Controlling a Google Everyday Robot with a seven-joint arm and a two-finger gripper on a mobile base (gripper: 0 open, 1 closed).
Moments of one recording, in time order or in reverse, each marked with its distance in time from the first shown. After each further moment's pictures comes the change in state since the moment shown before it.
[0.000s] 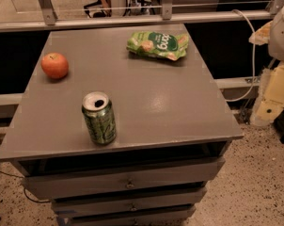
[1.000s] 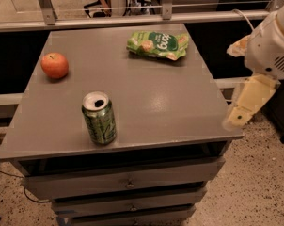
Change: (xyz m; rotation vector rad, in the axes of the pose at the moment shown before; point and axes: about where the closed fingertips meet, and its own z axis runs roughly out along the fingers) arm -0.031 0.008 0.035 -0.049 -0.156 0.028
